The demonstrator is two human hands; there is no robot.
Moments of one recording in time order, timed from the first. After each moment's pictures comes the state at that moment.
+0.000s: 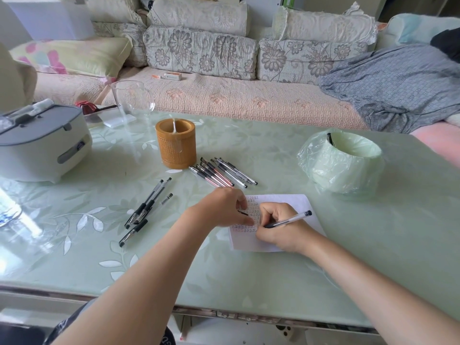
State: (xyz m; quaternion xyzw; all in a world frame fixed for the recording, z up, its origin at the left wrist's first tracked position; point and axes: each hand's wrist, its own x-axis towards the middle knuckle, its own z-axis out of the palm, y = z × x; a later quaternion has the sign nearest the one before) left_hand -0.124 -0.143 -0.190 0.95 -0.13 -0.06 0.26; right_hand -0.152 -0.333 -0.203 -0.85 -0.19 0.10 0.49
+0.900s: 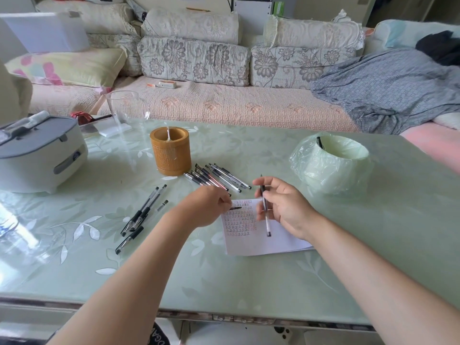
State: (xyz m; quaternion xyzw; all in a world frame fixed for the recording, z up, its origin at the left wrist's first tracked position) left_hand -0.131 -0.123 -0.170 0.97 -0.11 -0.03 0.23; right_hand -0.135 -0.332 -0.164 -0.65 -0.07 0.14 0.74
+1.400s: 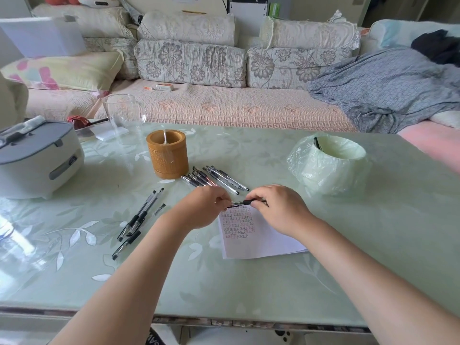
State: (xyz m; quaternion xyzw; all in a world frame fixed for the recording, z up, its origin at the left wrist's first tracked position) left_hand -0.132 -0.125 -0.164 0.96 -0.11 -0.02 0.27; right_hand -0.130 -0.332 -0.159 -0.95 -0.21 -0.07 0.21
